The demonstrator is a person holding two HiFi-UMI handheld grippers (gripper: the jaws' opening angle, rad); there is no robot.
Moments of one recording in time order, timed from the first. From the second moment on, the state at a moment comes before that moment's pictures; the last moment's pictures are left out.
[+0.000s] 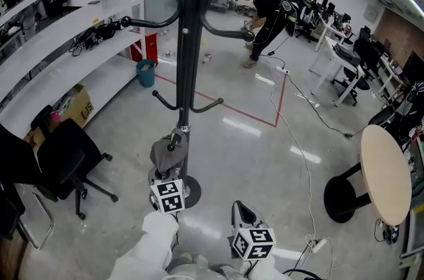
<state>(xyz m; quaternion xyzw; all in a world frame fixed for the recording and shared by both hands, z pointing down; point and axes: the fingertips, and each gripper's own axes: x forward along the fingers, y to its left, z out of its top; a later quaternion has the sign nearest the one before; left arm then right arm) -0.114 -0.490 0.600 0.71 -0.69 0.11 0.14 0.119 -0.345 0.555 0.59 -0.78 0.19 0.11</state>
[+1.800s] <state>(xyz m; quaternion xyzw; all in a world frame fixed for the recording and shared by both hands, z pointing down) -0.082 -0.324 0.507 0.76 -0.62 -0.10 0.15 0.036 -0.324 0.552 0.48 -0.85 0.17 0.11</state>
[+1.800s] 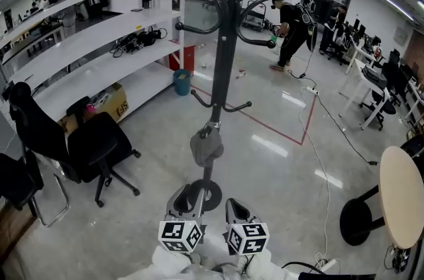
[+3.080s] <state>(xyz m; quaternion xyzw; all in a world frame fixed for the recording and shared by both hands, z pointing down) -0.087 -0.255 0.508 0.73 -0.66 -0.02 0.15 0.003 -0.258 0.524 0.43 -0.89 0.11 0.09</state>
